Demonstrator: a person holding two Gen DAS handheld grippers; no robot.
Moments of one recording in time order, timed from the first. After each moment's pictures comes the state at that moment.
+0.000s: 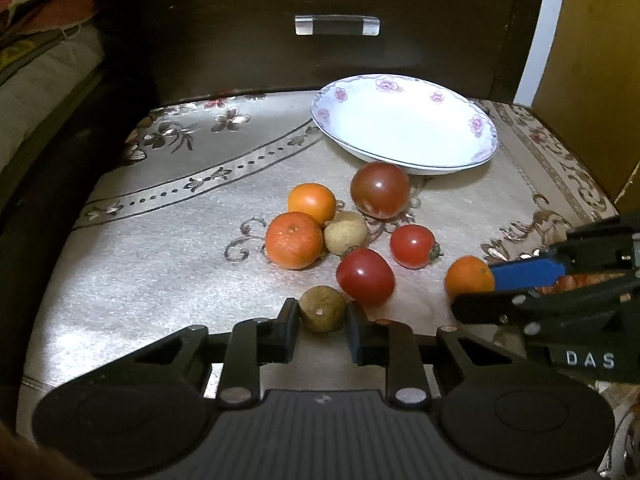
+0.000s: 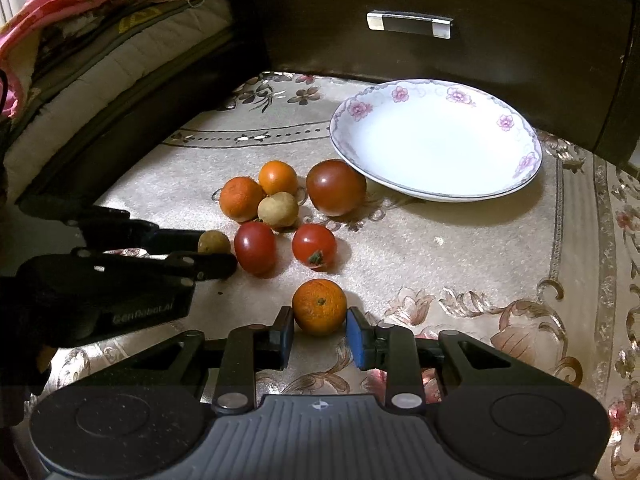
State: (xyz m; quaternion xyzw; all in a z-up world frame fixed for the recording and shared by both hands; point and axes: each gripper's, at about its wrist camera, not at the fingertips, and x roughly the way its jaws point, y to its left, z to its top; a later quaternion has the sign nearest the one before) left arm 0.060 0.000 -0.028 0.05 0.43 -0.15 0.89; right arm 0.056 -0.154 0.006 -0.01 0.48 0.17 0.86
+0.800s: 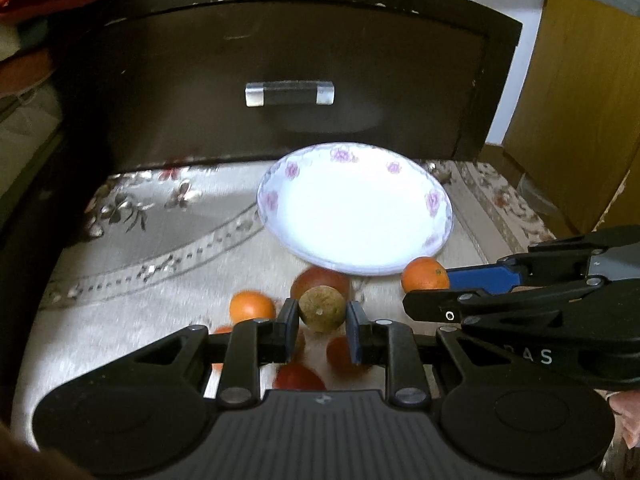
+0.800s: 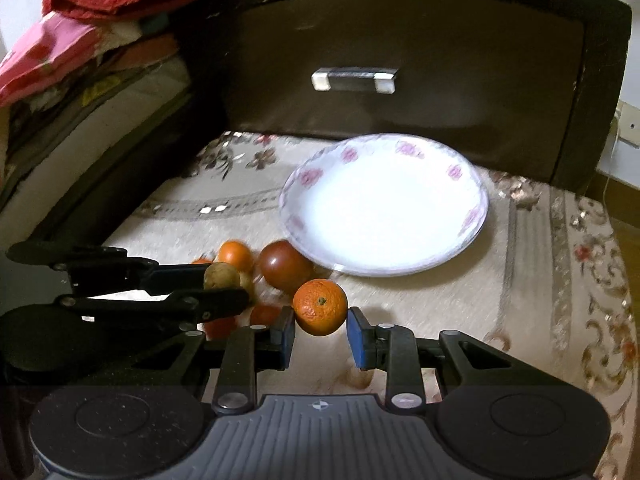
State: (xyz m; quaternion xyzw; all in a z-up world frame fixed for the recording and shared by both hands) left arm 0.095 -0.035 0.011 0.03 0.39 -0.19 0.90; right arm 0.078 -0.179 0.035 0.02 0.43 0.13 0.89
